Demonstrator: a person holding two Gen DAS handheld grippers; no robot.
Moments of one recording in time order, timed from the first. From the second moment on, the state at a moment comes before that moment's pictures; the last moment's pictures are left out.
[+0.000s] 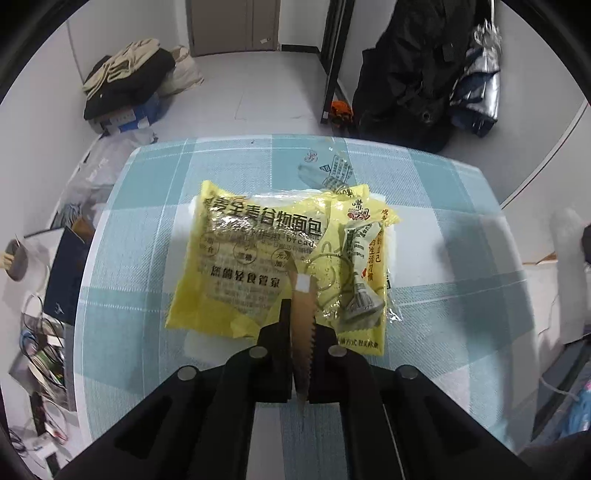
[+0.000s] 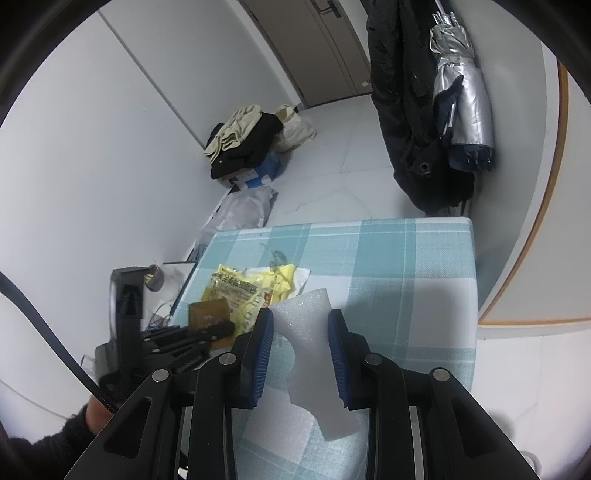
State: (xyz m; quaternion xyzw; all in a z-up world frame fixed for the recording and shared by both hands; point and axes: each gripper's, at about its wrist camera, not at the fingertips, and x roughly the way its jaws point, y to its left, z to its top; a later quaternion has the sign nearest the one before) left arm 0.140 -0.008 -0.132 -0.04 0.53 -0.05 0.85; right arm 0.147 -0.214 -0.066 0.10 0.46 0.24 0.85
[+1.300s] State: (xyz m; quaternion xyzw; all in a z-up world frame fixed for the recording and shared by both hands) left arm 0.021 -0.035 0.001 -0.05 0.40 -0.18 0.90; right arm -0.017 -0.261 0.044 0.20 0.33 0.23 0.90
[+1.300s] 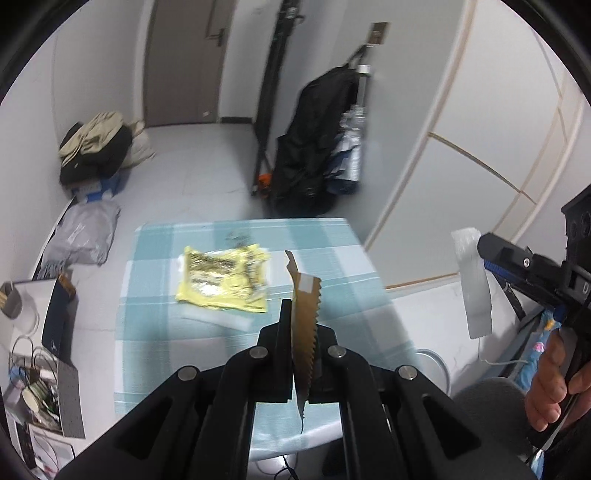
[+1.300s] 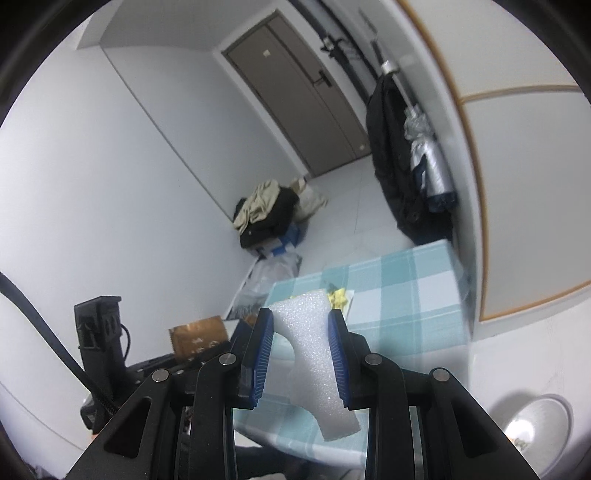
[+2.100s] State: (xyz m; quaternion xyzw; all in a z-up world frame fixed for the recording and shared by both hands) left arm 0.006 -0.279 -0.011 0.04 0.45 -0.41 0.79; right arm -0.115 -0.503 -0.021 0.28 0.31 -0.02 0.91
